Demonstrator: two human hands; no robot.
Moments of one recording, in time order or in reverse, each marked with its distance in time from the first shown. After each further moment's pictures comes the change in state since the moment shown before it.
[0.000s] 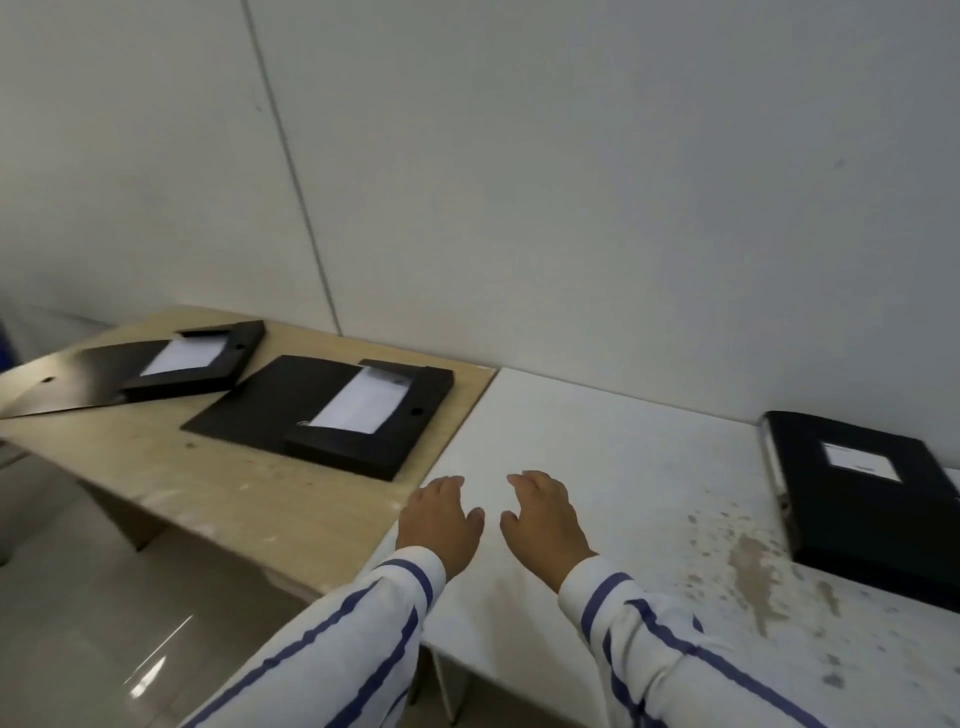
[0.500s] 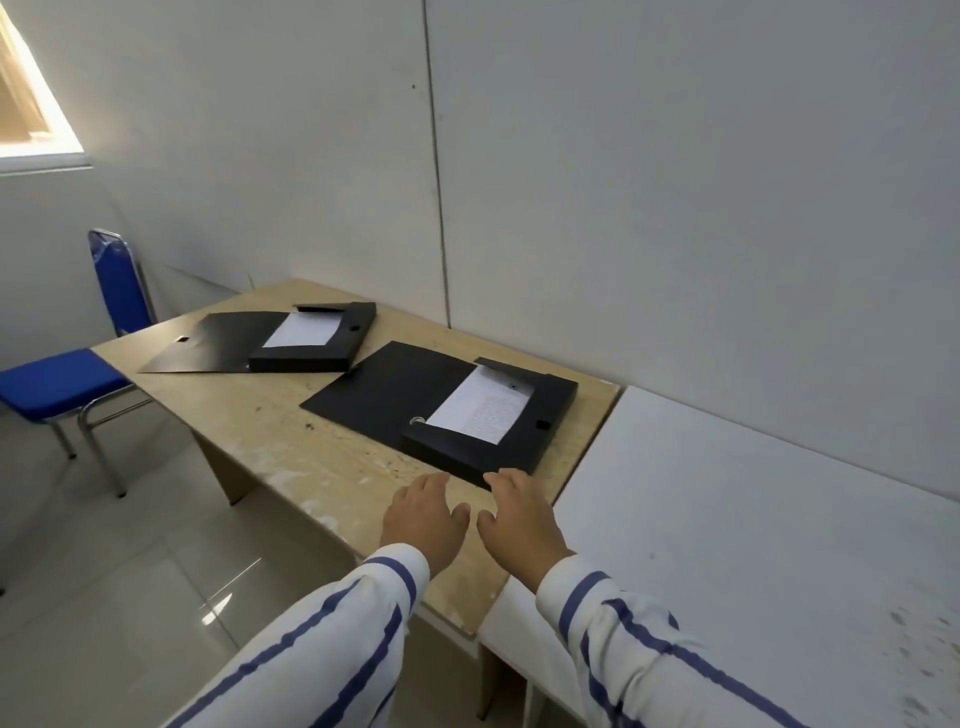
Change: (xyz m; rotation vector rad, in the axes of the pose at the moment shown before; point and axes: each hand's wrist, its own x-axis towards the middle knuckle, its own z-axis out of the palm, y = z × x) left_hand 0.068 -0.165 -0.084 -0.001 0.111 -0.188; right_hand 0.079 -0.157 0.125 0.013 -0.116 -0.186
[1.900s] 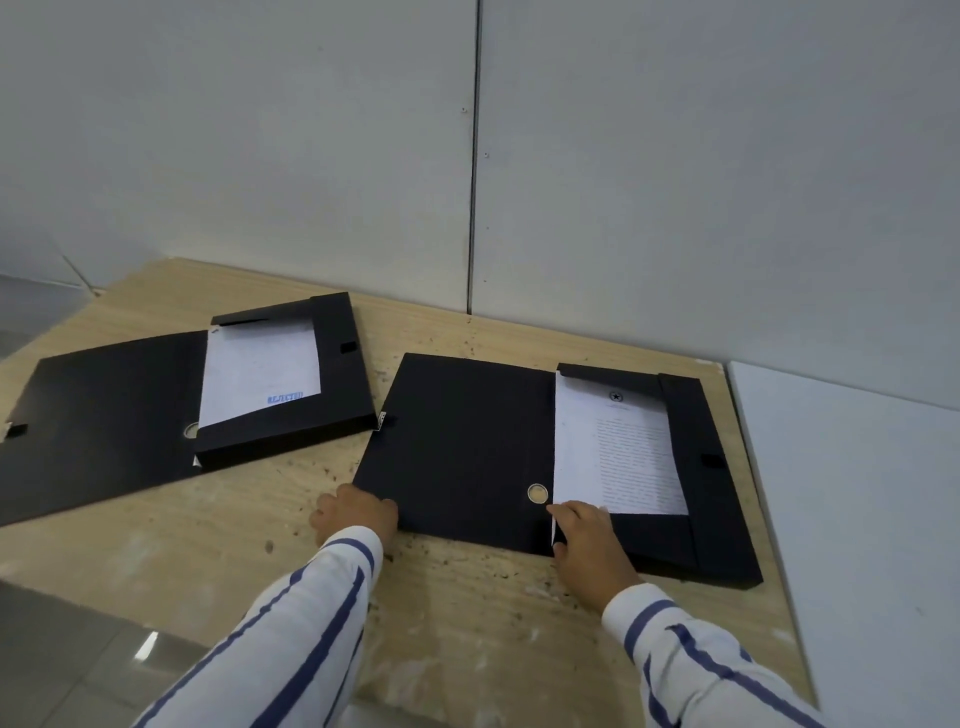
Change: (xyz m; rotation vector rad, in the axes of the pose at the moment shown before) left_hand 0.406 -0.229 -0.061 0.190 -0.336 -0.331; right_hand 0.244 -0.077 0.165 -0.108 -0.026 0.496
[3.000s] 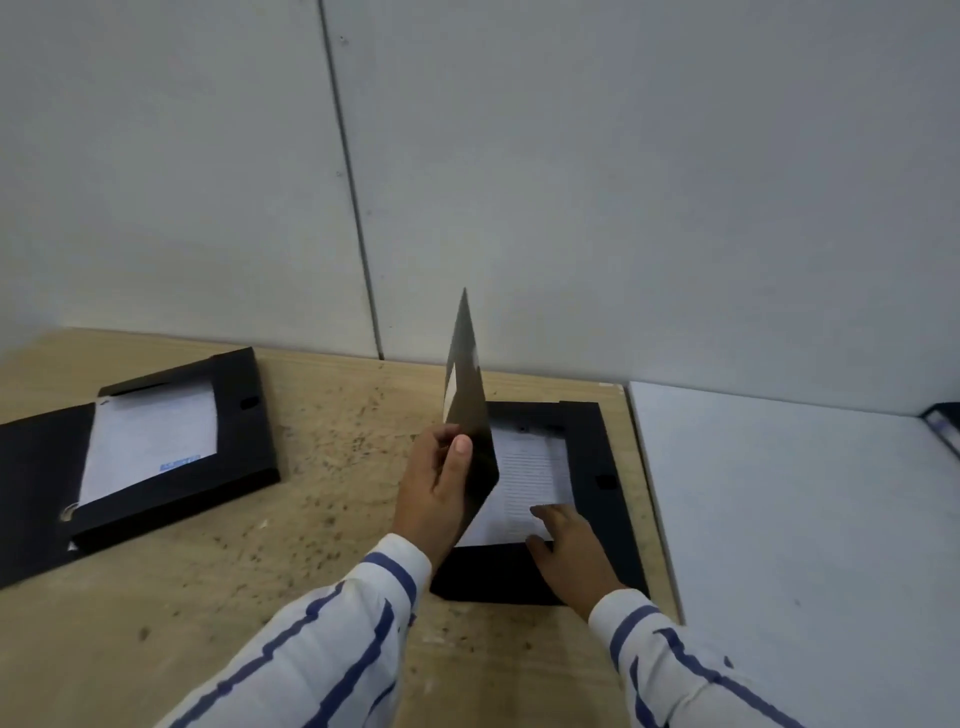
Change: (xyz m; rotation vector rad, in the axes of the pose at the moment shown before) left_hand -0.146 0.147 0.021 -0.955 -0.070 0.944; right_hand -0.002 0.078 -0.075 0.237 0.142 0.010
